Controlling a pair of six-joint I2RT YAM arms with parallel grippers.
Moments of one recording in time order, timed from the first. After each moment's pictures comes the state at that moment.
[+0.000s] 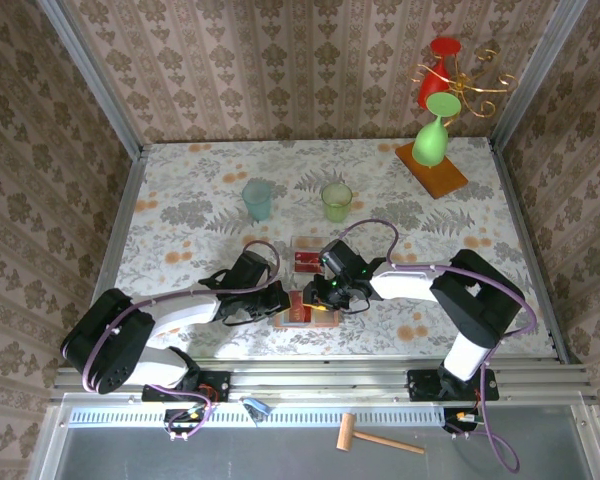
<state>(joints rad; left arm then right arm) -0.74 1.35 0.48 -0.08 0.40 -0.97 0.77 1.70 0.80 -0.09 -0.41 0.98</state>
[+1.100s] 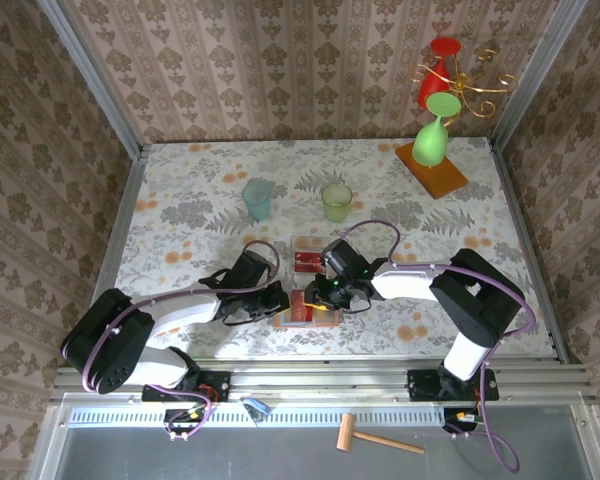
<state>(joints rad) -0.74 1.35 0.48 -0.10 0.40 -0.97 0.75 1.70 0.78 -0.06 -0.44 0.98</state>
